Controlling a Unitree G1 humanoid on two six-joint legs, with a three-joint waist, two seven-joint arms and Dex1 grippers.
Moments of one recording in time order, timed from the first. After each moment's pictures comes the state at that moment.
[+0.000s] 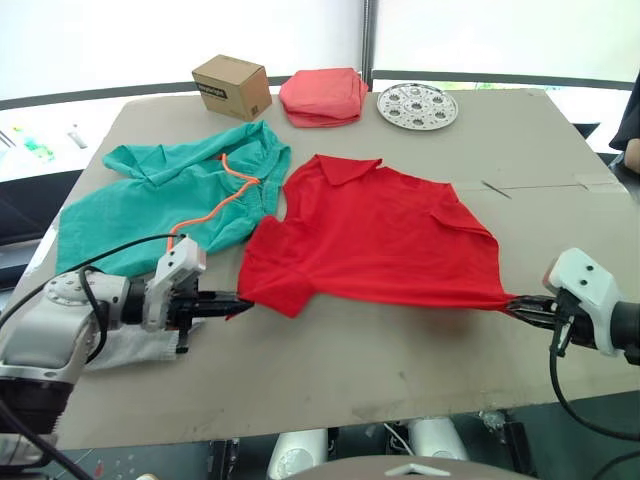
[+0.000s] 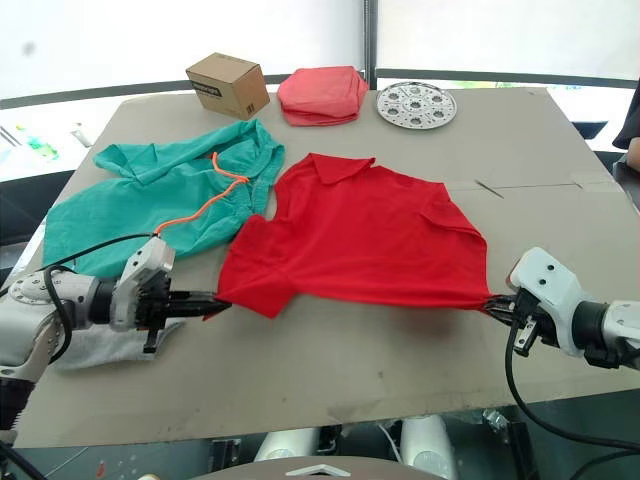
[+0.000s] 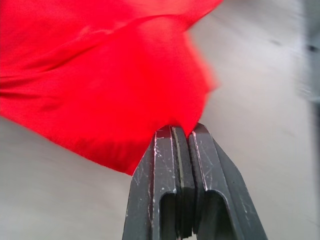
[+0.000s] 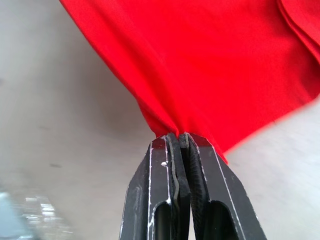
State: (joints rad) left arm -0.07 1.05 0.12 -0.06 -0.54 0.50 -1.42; right arm 0.18 -0.97 -0.41 -0.78 0.51 0.98 0.95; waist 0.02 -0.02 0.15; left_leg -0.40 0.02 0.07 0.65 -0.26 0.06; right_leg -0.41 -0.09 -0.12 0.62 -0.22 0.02
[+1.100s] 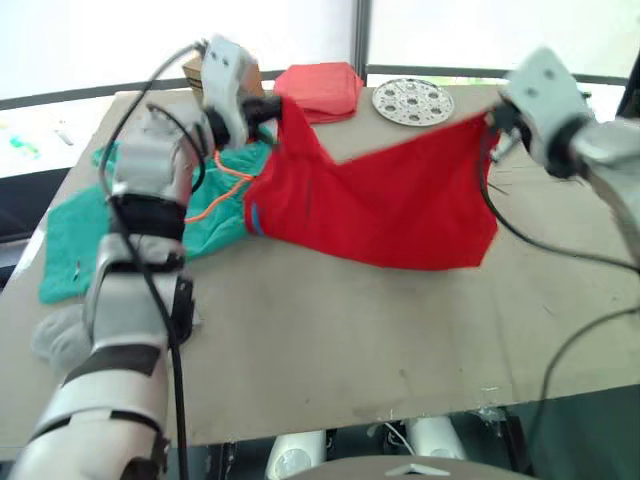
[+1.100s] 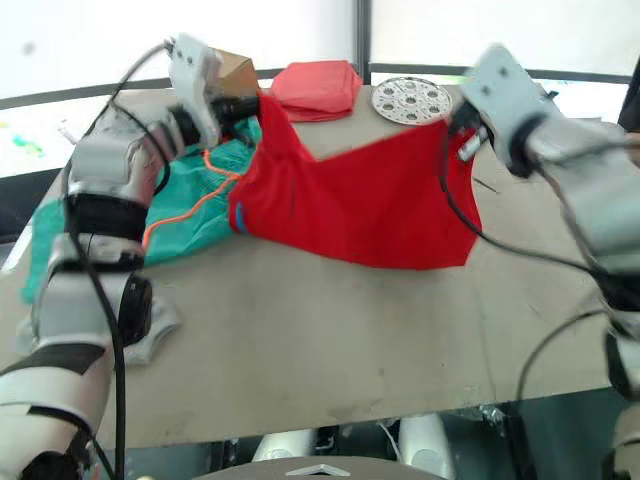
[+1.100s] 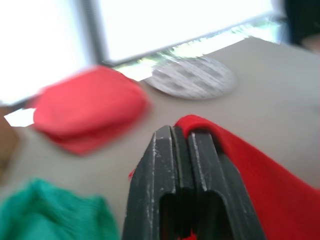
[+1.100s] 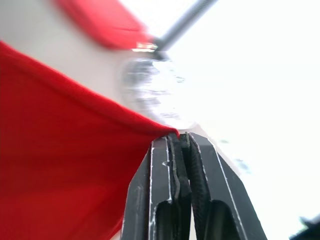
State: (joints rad) left arm -1.33 0.54 0.05 0.90 -0.27 0.26 -0.50; right arm -1.17 -0.79 0.40 0.17 -0.06 0.58 0.26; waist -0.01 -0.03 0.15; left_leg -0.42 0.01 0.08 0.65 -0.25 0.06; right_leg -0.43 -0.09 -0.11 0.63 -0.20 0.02
